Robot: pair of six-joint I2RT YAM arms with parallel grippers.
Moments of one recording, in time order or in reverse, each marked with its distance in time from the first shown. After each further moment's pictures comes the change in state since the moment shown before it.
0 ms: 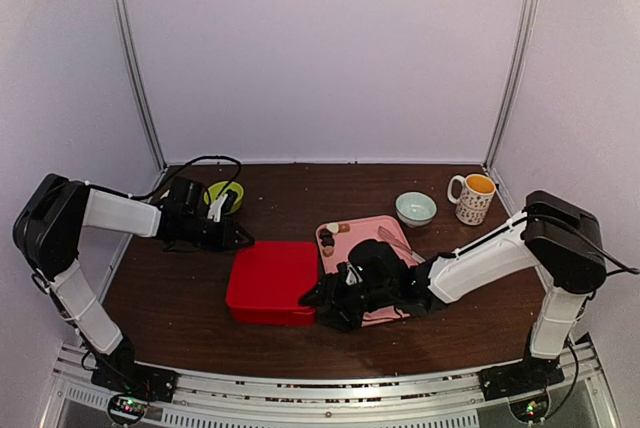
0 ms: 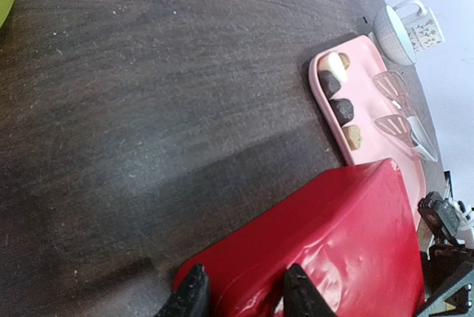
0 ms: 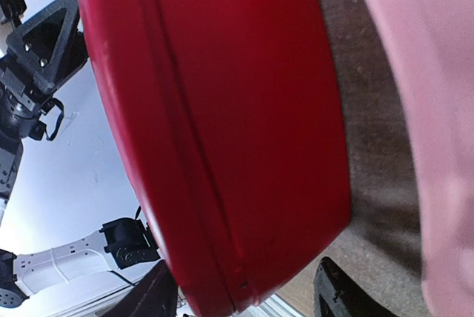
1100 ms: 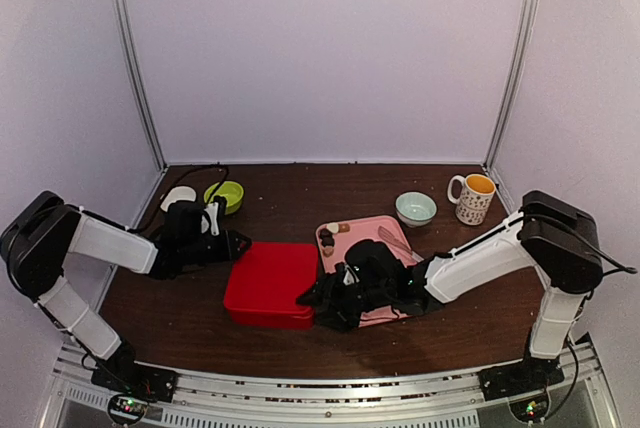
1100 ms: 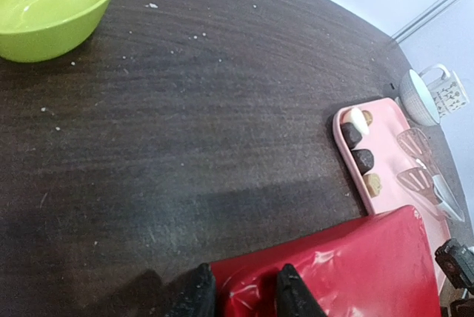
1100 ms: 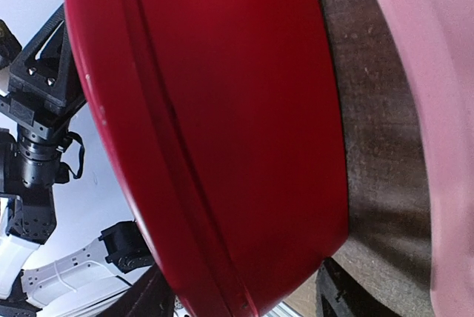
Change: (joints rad) left arm -0.146 -0.128 -0.280 0.401 -0.362 -0.220; right arm 0.004 0.021 0.013 -0.001 0.017 0.012
